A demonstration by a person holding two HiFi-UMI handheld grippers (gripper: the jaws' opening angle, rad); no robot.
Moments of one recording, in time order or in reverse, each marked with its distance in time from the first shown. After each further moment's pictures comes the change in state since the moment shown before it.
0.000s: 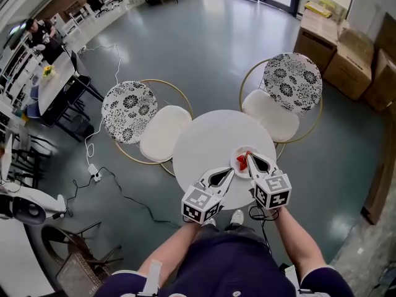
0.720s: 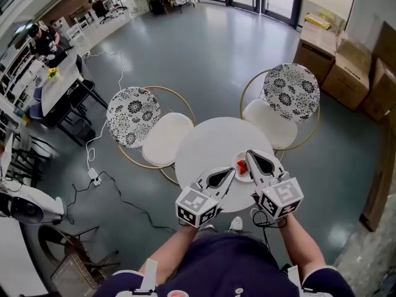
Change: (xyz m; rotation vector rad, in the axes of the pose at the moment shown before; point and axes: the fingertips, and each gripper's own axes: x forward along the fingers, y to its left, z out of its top) left arm -0.030 -0.020 0.054 0.028 -0.092 -0.031; right arm -0.049 0.052 0.097 -0.088 -0.244 0.132
